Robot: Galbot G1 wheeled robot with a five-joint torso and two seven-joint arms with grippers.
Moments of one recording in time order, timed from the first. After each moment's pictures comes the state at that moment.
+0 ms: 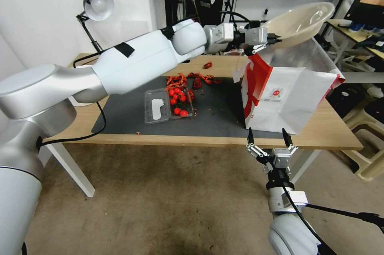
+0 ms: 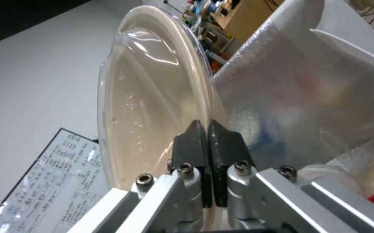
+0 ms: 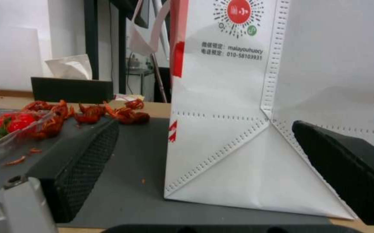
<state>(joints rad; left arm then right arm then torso) -0.41 -1.30 0.91 -1.17 -0.52 -0.23 0.41 -1.54 1.13 0.28 2.08 0.11 0.21 0.48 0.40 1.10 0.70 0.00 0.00</state>
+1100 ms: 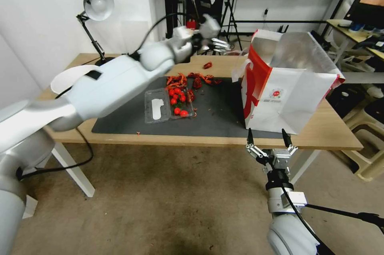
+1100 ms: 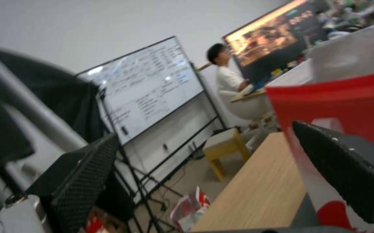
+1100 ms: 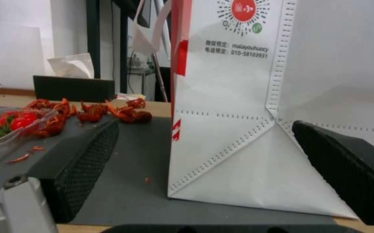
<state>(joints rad) -0.15 -1.04 0.66 -1.30 -0.75 -0.12 0.14 -1.54 1.14 0.28 2.07 0.10 0.21 0.48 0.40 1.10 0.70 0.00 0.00</state>
